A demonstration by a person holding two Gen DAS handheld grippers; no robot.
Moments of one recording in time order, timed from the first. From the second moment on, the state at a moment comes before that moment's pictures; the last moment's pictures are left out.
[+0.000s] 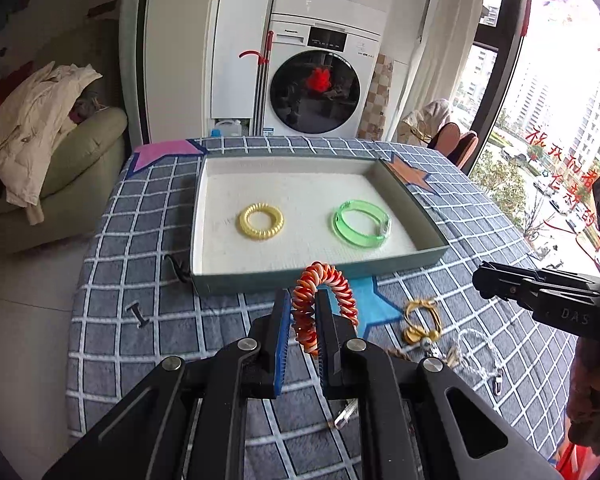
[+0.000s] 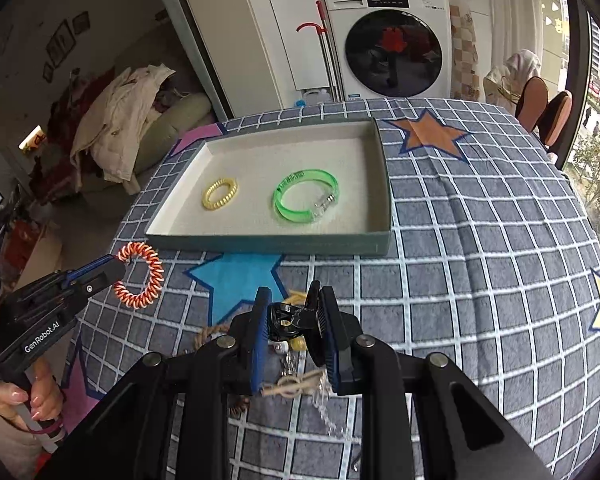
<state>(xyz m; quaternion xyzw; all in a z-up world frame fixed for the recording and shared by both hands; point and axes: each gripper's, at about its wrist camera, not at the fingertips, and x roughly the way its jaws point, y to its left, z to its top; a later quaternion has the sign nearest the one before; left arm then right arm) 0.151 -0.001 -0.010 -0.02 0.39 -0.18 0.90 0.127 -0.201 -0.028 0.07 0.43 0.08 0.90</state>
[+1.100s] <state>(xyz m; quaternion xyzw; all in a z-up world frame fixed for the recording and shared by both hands) 0.284 -0.029 -0.086 0.06 0.45 -0.11 0.89 0.289 -0.184 -0.100 0.09 0.49 0.05 0.87</state>
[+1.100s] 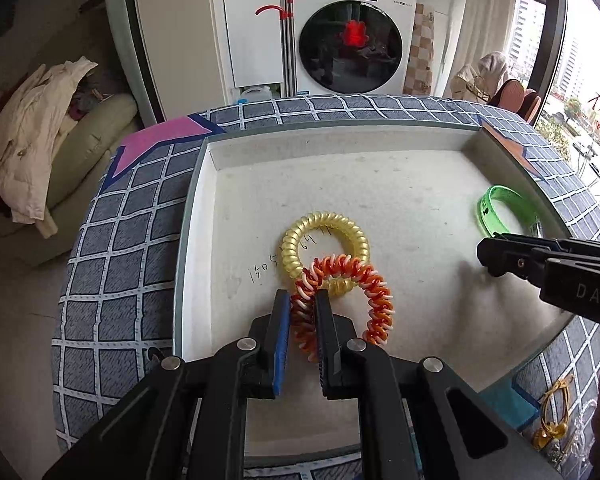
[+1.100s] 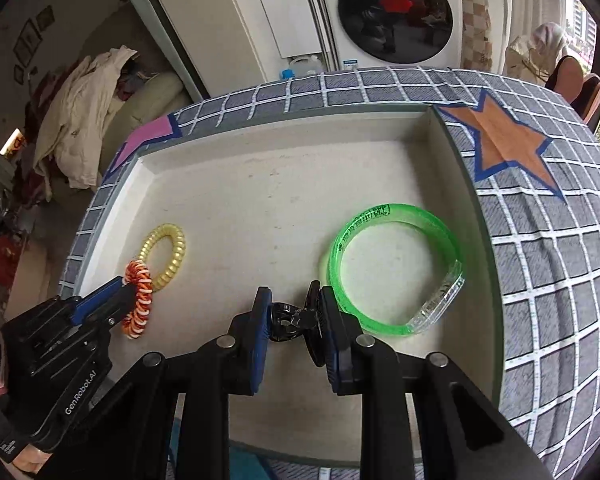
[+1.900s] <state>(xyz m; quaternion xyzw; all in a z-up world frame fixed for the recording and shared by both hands) 0.270 -0.034 -0.077 0.07 0.42 -0.08 0.90 0.240 -0.187 -0.069 0.10 0.44 0.05 0.89</state>
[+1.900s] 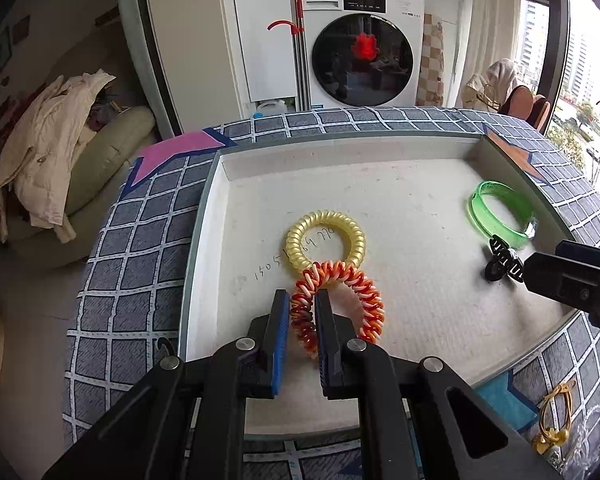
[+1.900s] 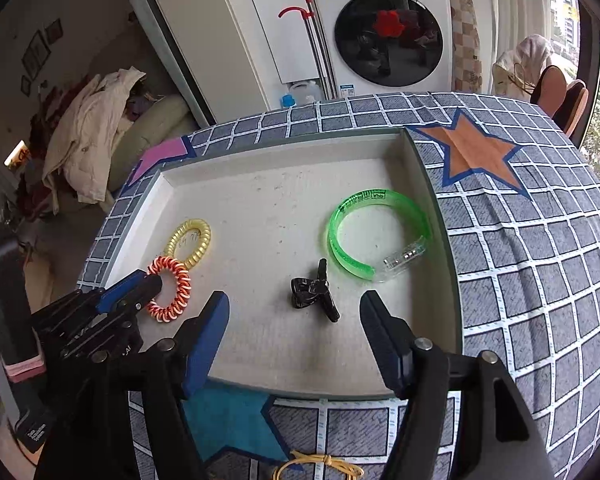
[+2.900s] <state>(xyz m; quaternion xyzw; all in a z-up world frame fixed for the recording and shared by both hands) 0.190 -0.001 -0.063 0.02 0.42 -0.09 0.90 0.155 -0.206 -0.075 0.11 0.44 0.05 0.89</state>
